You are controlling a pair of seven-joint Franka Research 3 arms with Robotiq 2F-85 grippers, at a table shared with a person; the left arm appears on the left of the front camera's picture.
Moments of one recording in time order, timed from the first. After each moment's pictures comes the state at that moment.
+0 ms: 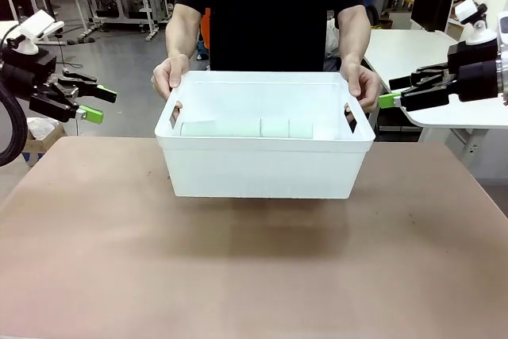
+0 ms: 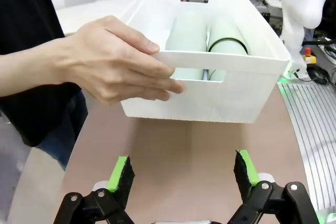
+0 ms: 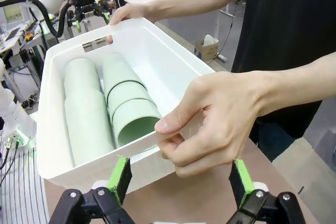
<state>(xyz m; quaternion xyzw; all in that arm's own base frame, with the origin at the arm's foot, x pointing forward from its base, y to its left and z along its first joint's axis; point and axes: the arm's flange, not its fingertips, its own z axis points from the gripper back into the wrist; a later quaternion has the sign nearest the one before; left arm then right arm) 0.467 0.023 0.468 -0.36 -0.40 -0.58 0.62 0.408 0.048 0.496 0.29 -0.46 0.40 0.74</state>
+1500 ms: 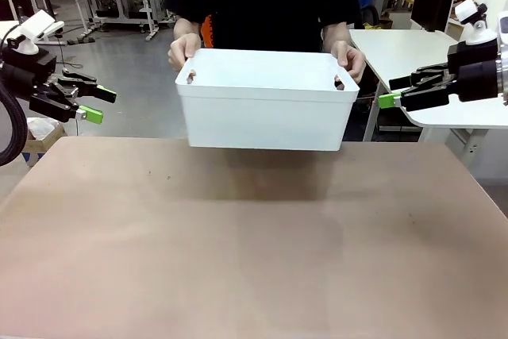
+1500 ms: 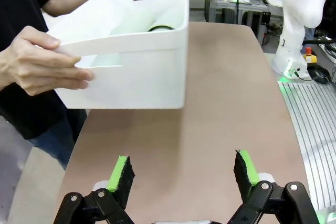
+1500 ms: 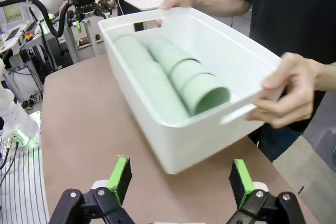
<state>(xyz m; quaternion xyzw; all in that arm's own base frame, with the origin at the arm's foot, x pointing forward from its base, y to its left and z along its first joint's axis) 0.468 0.024 0.468 -0.36 -0.40 -0.58 0.62 0.408 0.048 0.496 0.29 -0.46 0.40 0.74</state>
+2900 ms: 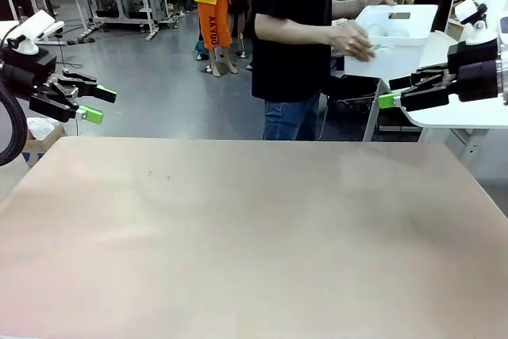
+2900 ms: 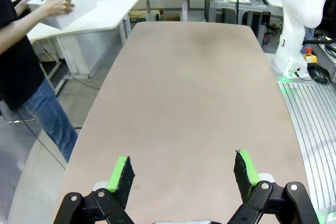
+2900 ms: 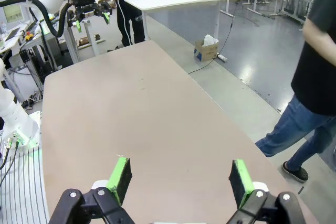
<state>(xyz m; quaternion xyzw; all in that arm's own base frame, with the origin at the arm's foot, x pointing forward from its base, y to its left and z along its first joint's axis) 0.468 0.024 0.468 -0.36 -0.40 -0.58 0.62 0.408 0.048 0.496 0.29 -0.46 0.40 0.74</state>
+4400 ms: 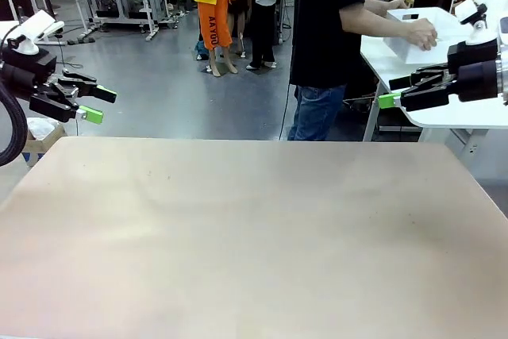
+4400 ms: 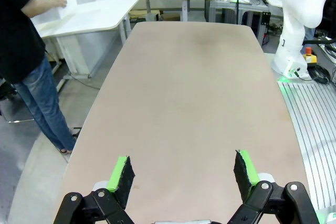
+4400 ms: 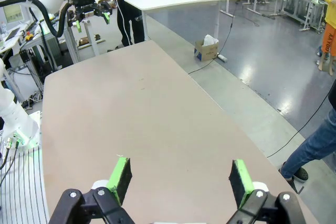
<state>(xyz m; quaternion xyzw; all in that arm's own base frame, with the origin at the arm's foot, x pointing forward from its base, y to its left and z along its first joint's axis) 0.468 0.024 0.468 -0.36 -0.40 -0.58 0.62 0.408 0.048 0.496 0.29 -0.46 0.40 0.74</state>
